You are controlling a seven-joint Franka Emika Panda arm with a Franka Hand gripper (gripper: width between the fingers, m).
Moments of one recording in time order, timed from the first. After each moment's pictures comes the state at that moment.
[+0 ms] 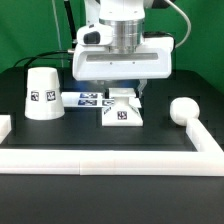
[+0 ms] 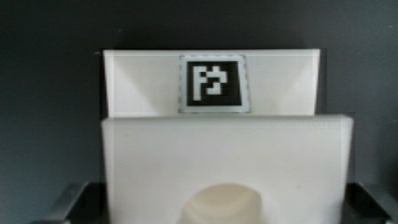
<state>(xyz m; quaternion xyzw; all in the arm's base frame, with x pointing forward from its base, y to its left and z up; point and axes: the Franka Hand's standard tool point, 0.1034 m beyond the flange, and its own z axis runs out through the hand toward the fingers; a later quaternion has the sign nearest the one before) 0.437 0.025 0.044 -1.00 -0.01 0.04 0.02</state>
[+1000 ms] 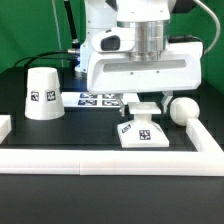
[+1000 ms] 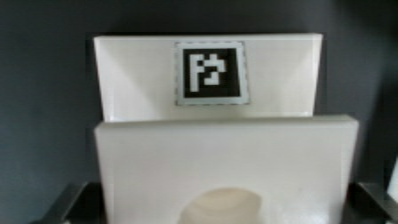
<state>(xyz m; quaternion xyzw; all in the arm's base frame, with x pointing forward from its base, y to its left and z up) 0.537 0.057 0.046 -1.00 -0.02 -0.01 0.03</state>
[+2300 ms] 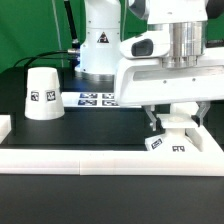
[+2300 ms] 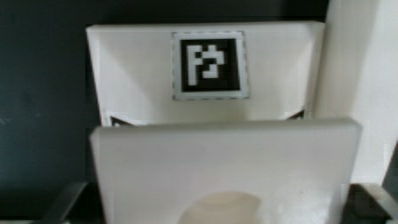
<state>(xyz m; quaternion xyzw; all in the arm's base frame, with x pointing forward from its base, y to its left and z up) 0.601 0.099 0.048 -1.00 -0.02 -0.05 0.04</state>
